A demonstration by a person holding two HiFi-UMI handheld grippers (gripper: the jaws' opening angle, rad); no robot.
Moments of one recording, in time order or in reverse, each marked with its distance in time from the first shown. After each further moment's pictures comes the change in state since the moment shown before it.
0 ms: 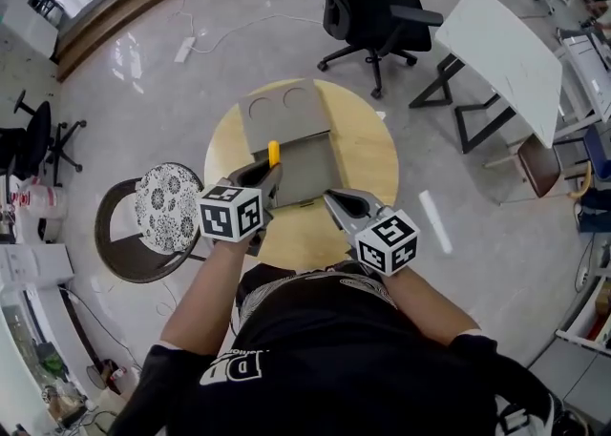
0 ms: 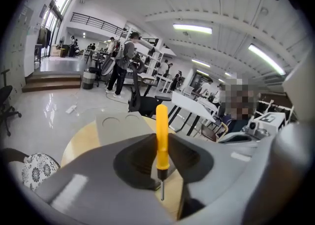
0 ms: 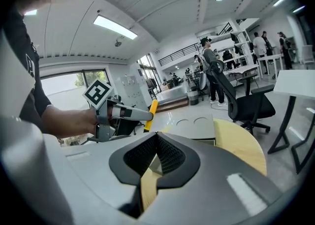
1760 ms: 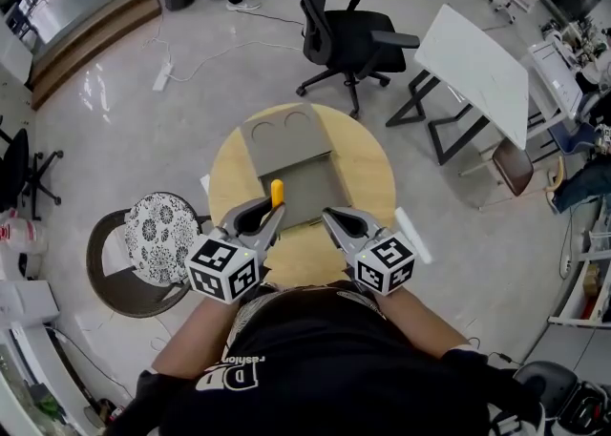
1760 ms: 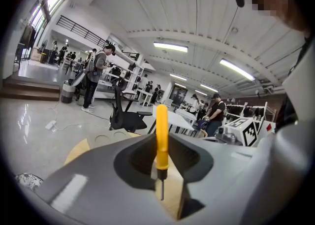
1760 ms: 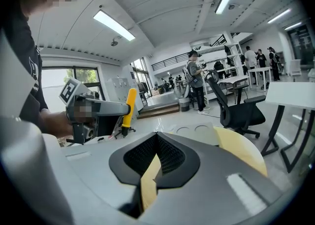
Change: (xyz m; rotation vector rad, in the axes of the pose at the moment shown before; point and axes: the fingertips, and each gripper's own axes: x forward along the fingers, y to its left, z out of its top) left arm -0.093 -0.018 0.023 0.114 -0.187 -0.236; right arm 0.023 0.047 0.021 -0.029 -0.072 -0.143
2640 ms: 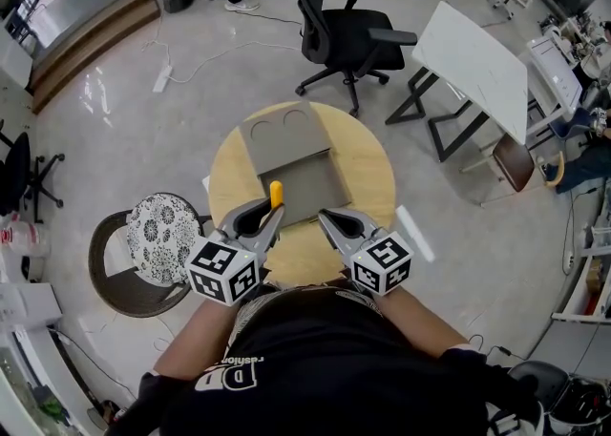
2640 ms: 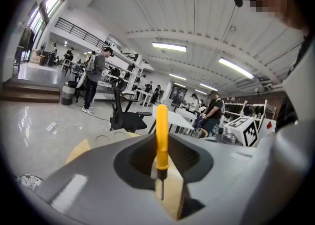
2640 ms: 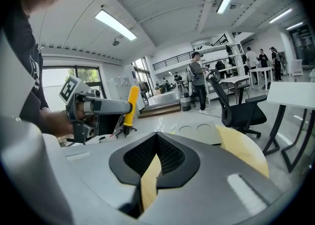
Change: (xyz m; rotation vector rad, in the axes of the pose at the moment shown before) left arm -0.007 -0.006 0.000 0.017 0.000 0.003; right arm -0.001 0.012 -0.003 -0.009 0.008 0.012
